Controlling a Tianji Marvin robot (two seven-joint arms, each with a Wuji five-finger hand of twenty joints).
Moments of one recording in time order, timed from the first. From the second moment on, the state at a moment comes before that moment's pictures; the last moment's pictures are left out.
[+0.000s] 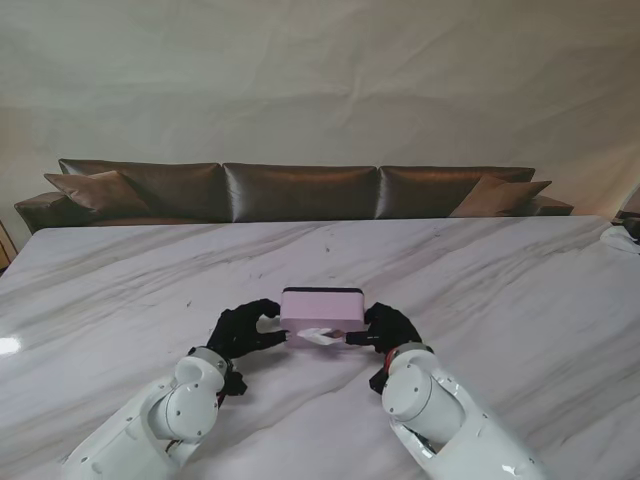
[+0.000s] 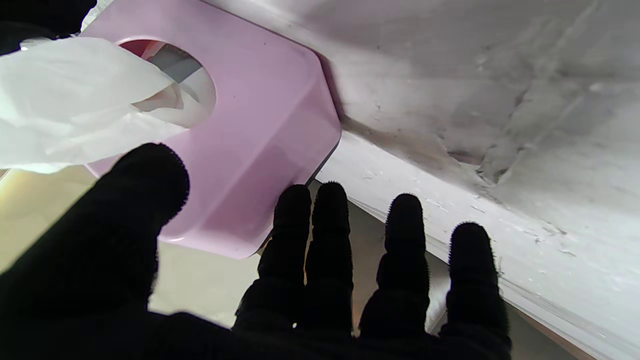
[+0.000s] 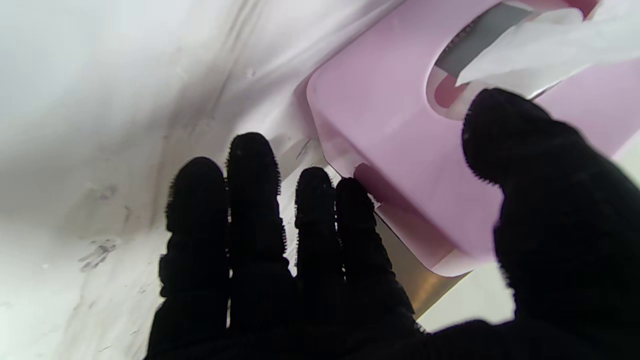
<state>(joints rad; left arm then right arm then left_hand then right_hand) 1.40 -1.16 -0.96 -1.32 0.49 0.00 0.21 -1.45 -1.23 0.98 -1.50 -0.31 0.52 -0.24 0.43 -0.44 0.55 0.01 0.36 0.03 0.68 0.47 0.45 -0.06 0.63 0.56 0.32 0.14 0.56 0.66 -0.01 0.22 0.79 0.58 0.45 -0.75 0.79 0.16 0.44 0.16 0.76 0.49 0.61 0.07 0.81 0.65 0.81 0.16 0.83 0.60 0.54 0.16 1.31 0.50</state>
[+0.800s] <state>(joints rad) 1.36 -1.17 -0.94 -1.31 0.47 -0.04 0.28 -1.47 -1.24 0.97 -1.53 -0.32 0.51 -0.32 0.46 -0.38 0.53 -0.03 0.67 0.16 0.88 0.50 0.81 0.07 0.77 0.62 0.54 0.10 0.69 0.70 0.10 0.22 0.79 0.59 0.46 -0.81 0.76 0.06 0.85 0.21 0.88 0.41 1.03 0.17 0.82 0.67 1.06 0.16 0.90 0.60 0.72 0.19 1.43 0.50</state>
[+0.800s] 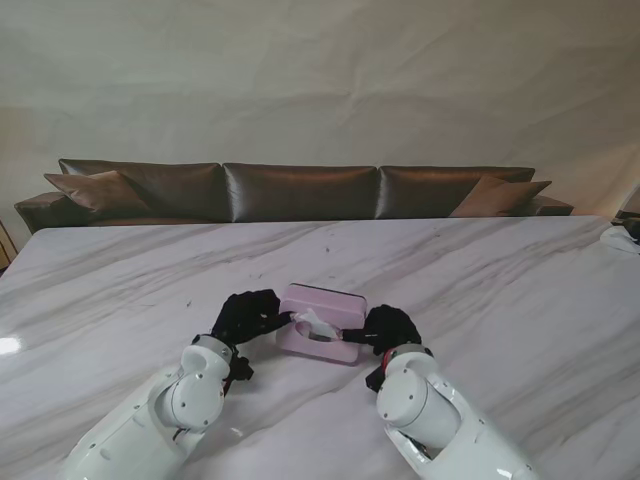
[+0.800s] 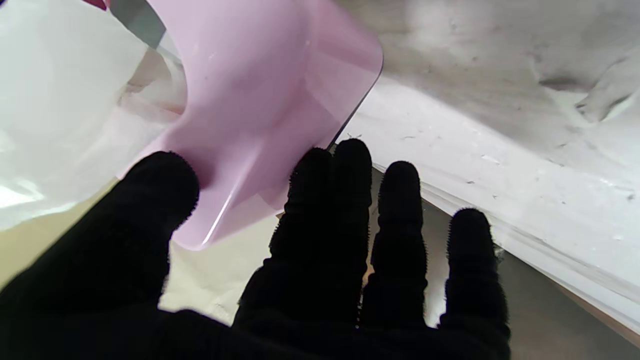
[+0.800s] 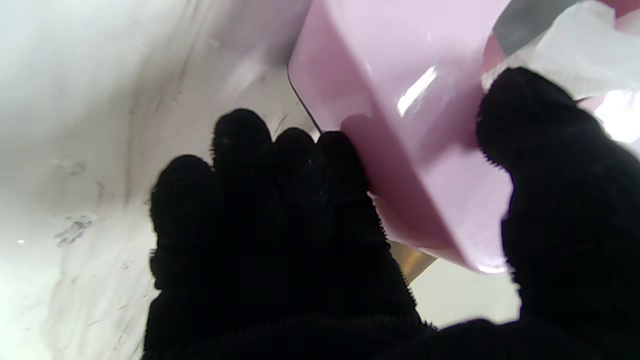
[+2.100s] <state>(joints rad) 1.41 -1.20 -1.02 -1.38 0.48 0.09 0.28 -1.42 -1.28 1.02 -1.50 -0.25 0.56 -0.31 0.44 -0.33 0.47 -0.03 0.51 -0.09 0.49 0.35 0.41 -0.04 0.50 0.38 0.30 0.15 0.41 0.53 -0.05 0.24 0.79 0.50 0.00 -0.56 0.87 0.10 0.49 0.10 0.57 0.38 0.71 0.13 0.65 0.52 0.91 0.22 0.78 0.55 0.65 0.23 1.39 0.43</state>
